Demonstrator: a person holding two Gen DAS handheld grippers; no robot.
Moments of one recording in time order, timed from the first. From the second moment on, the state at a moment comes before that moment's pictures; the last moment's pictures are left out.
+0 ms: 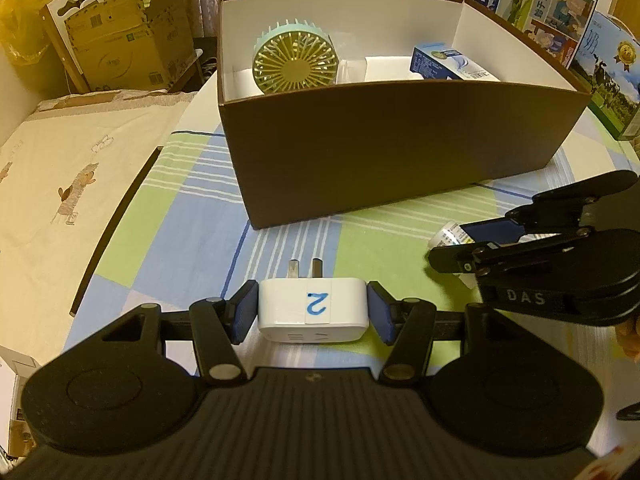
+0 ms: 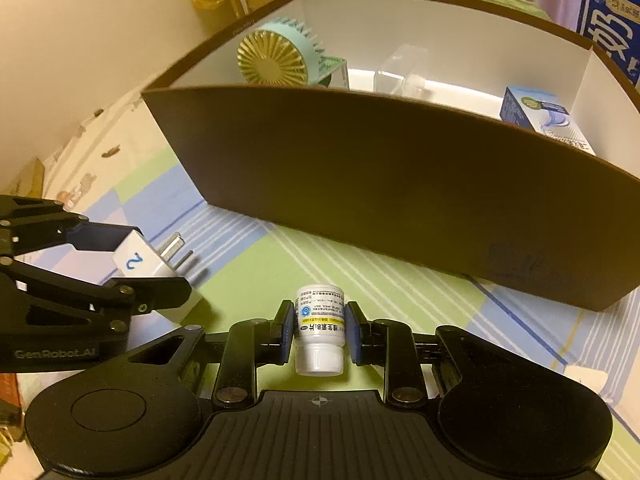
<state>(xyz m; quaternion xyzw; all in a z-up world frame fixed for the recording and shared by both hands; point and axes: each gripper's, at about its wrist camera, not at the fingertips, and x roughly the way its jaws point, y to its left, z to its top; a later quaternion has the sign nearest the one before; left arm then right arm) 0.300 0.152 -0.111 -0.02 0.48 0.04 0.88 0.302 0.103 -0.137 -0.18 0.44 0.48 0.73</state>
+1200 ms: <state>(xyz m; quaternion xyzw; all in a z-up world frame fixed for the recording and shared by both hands) 0.389 0.108 0.014 0.02 0.37 -0.08 0.92 0.407 0.056 -0.009 -0.05 0.39 0.46 0.80</state>
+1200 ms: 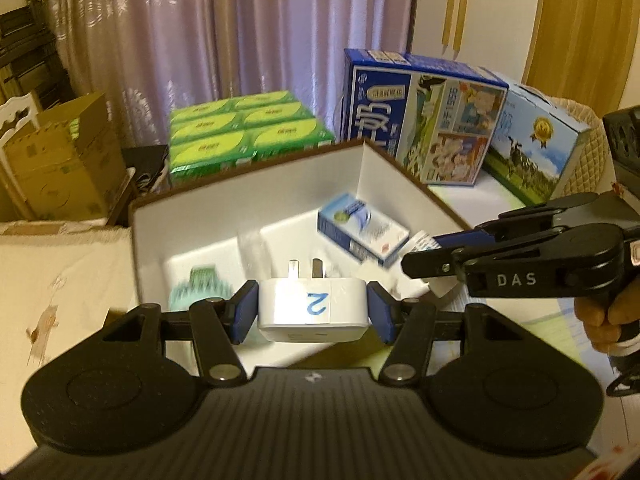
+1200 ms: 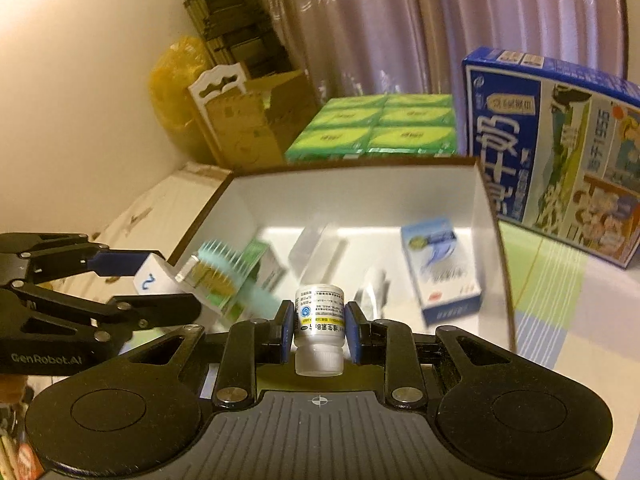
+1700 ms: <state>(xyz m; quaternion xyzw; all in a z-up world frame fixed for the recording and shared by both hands) 0.534 0.114 -0.032 0.05 0.42 -0.11 0.90 0.514 0.118 -0.056 -0.05 0.44 0.42 0.79</state>
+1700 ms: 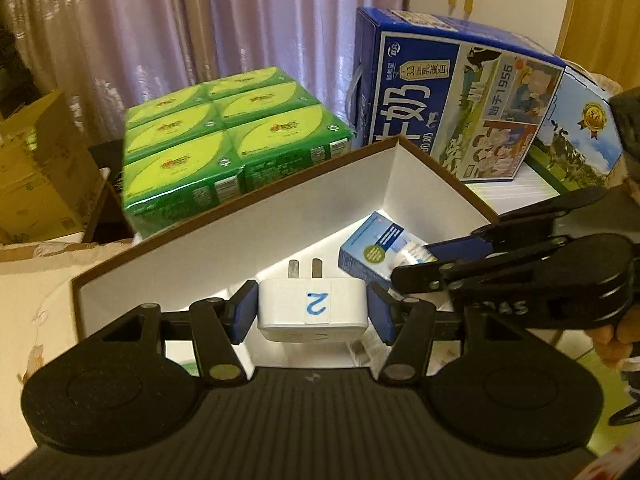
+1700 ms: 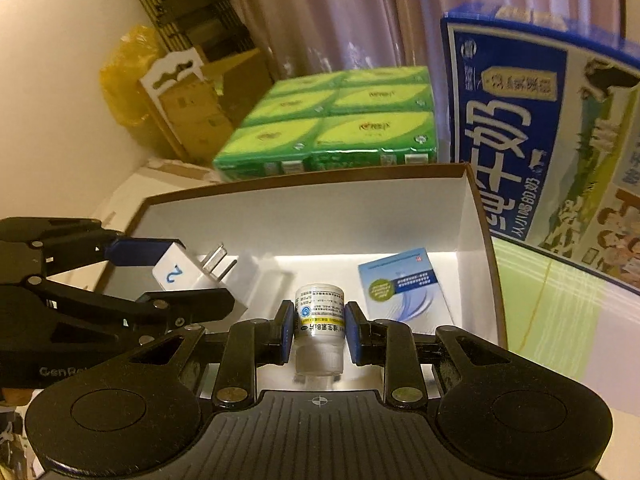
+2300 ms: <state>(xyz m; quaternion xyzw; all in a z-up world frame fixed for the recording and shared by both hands) 0.602 0.119 -0.073 0.06 0.46 -0.11 0.88 0.558 0.128 -0.086 -0.03 0.47 0.40 0.79</state>
